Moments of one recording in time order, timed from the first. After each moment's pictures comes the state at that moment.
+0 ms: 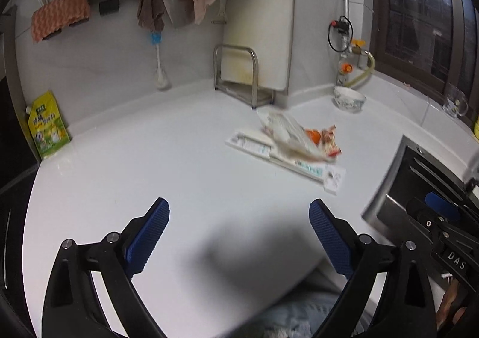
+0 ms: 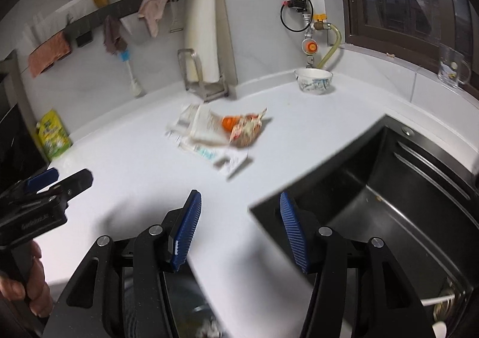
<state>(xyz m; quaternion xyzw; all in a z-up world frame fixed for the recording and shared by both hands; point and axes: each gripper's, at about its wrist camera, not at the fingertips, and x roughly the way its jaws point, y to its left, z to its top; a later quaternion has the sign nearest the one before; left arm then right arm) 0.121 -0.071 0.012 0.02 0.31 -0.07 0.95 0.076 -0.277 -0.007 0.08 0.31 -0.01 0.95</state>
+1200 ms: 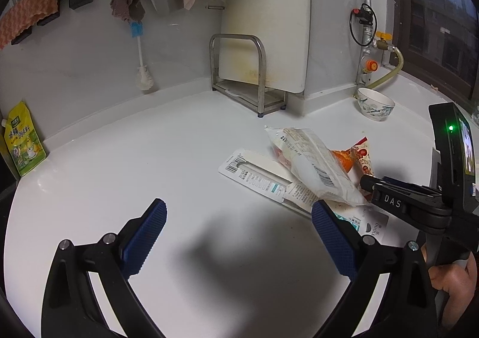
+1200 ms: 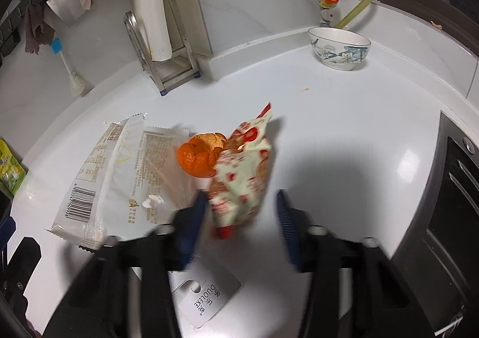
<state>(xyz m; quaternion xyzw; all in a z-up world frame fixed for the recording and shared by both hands) 0.228 -0.095 -0.019 0.03 0.32 -0.06 0.94 0.274 -0.290 -0.068 0.11 0.41 -0.03 0.91</state>
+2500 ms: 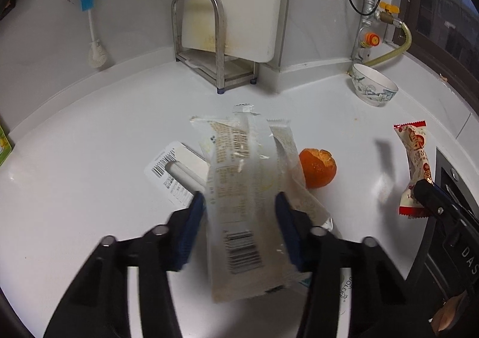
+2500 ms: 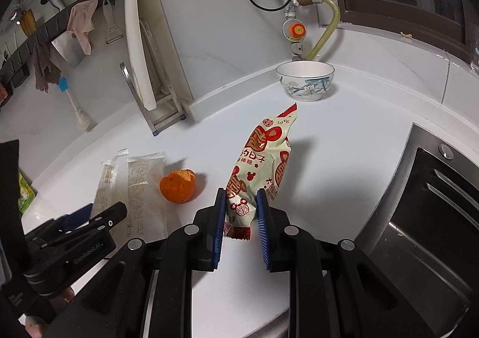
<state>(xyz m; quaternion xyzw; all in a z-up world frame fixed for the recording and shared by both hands) 0.296 -0.166 -0.050 0.02 0.40 -0.08 0.91 0.233 -0.339 -0.038 0.13 0.33 -0.04 0.93</state>
